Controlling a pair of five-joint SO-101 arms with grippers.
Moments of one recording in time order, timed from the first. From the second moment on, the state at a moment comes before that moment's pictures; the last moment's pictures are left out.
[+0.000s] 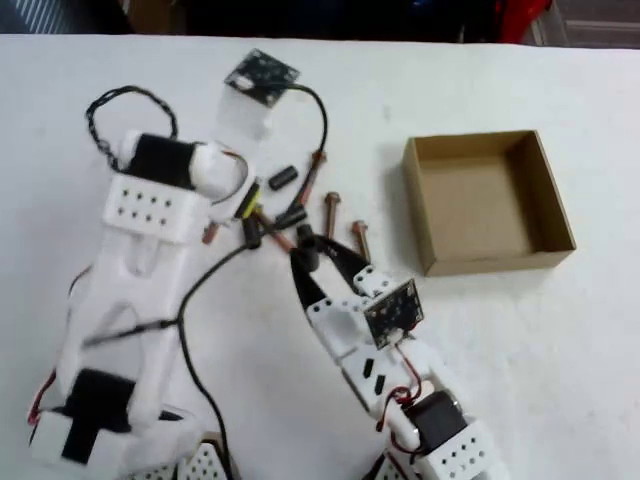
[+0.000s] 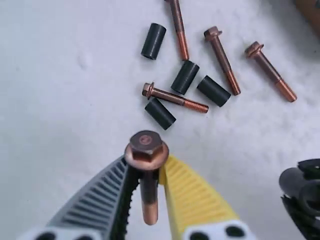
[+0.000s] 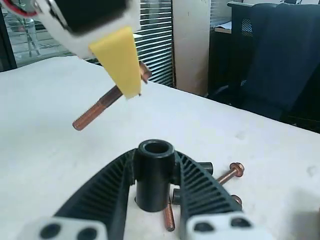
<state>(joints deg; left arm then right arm) 9.0 -10.4 -4.8 89.0 -12.4 -36.7 -102.3 96.4 20.4 3.6</state>
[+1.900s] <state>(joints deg) 29.0 -68.0 52.3 38.7 12.3 -36.7 -102.3 96.4 21.5 3.6</state>
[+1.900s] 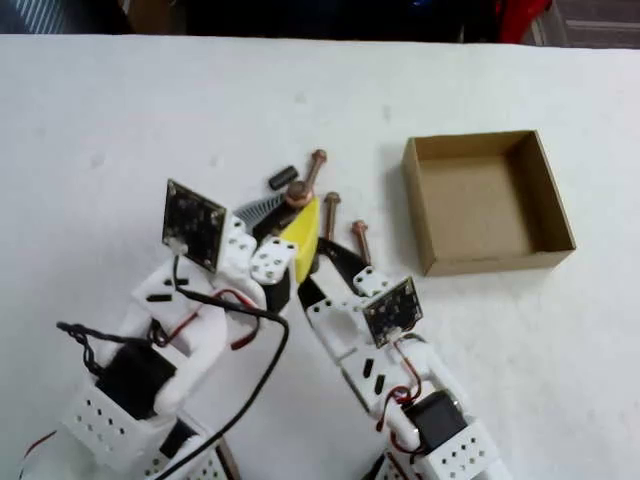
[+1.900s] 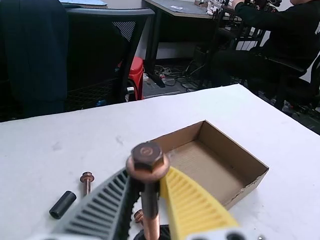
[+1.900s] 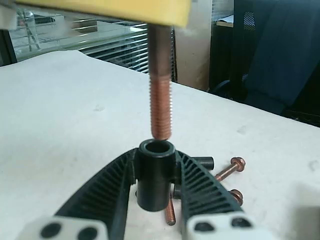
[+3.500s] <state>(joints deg) 29.2 -69.7 57.3 38.0 11.3 -37.0 -102.1 96.4 21.6 3.6</state>
